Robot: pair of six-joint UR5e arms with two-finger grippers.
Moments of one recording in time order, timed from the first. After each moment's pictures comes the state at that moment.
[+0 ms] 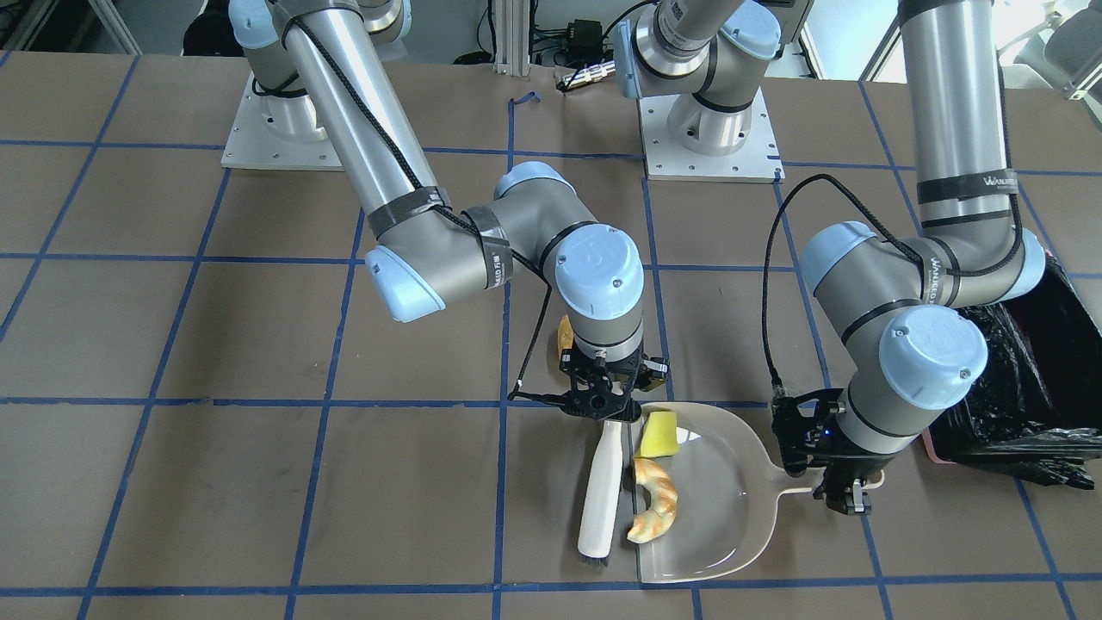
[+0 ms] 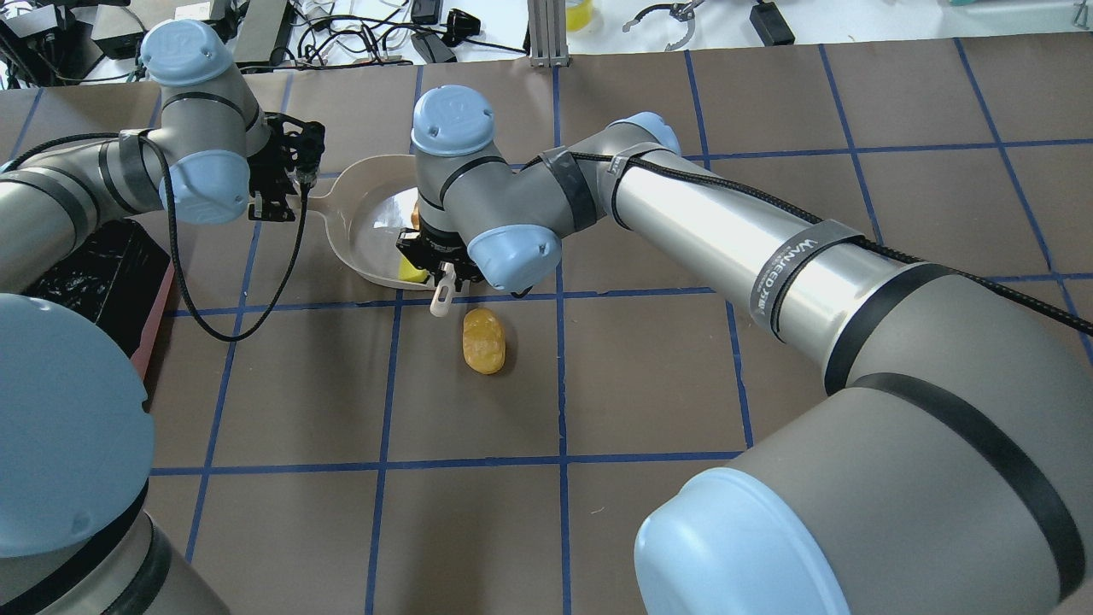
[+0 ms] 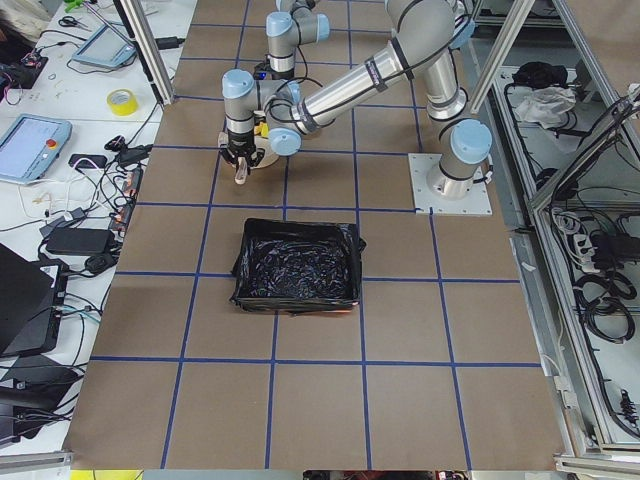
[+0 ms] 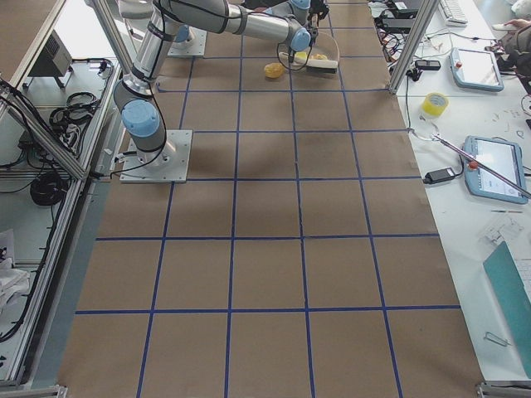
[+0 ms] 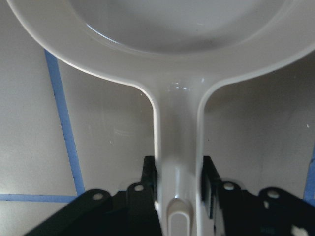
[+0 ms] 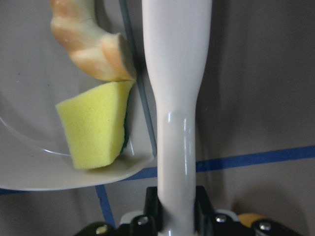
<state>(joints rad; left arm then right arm) -1.39 -2.09 -1.61 -0.89 1.68 1.79 2.09 -0.88 1.36 -2.14 -1.38 0.75</state>
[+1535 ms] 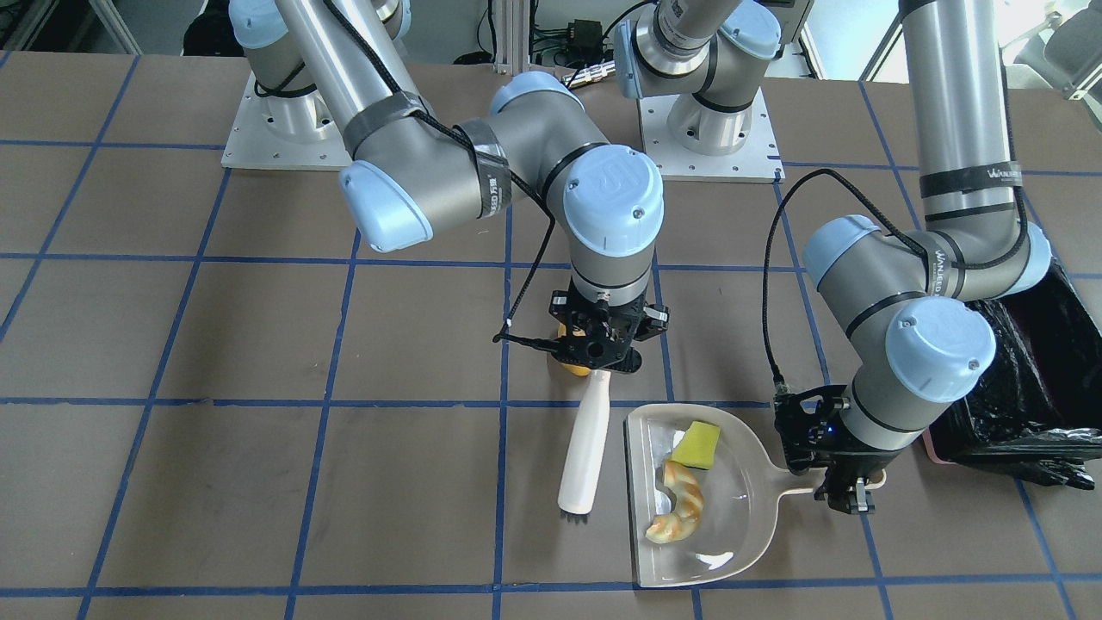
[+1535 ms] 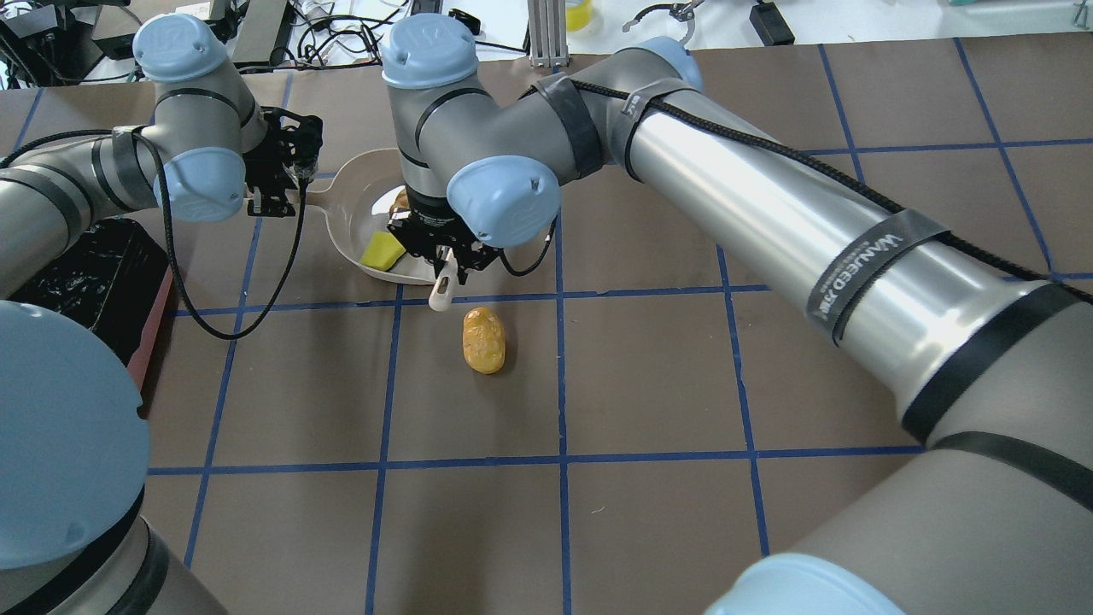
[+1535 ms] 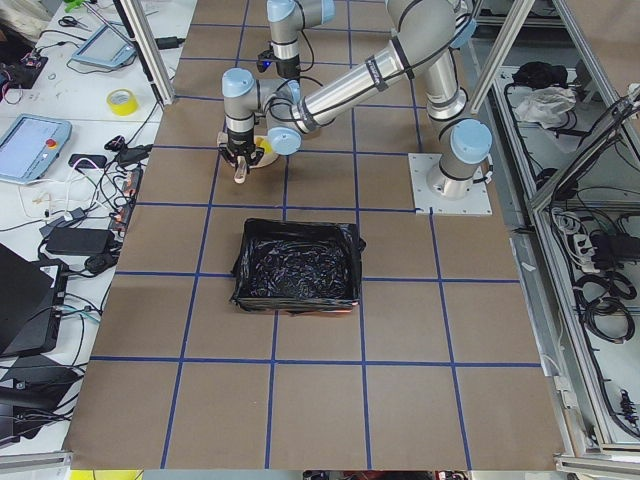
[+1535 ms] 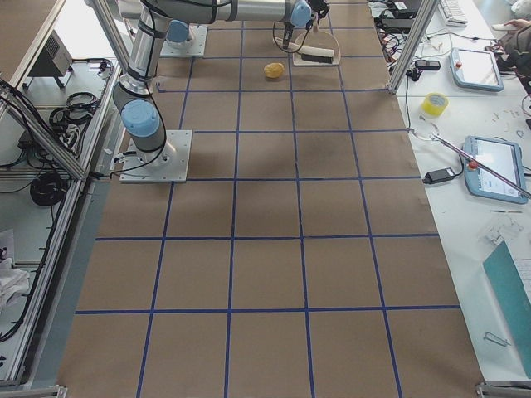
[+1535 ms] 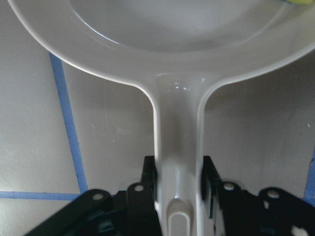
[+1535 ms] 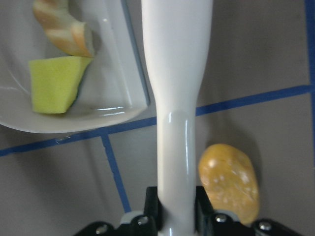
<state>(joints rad) -1.39 -2.07 -1.61 -0.89 1.64 1.79 2.08 -1.04 1.31 -1.79 -1.42 0.72</state>
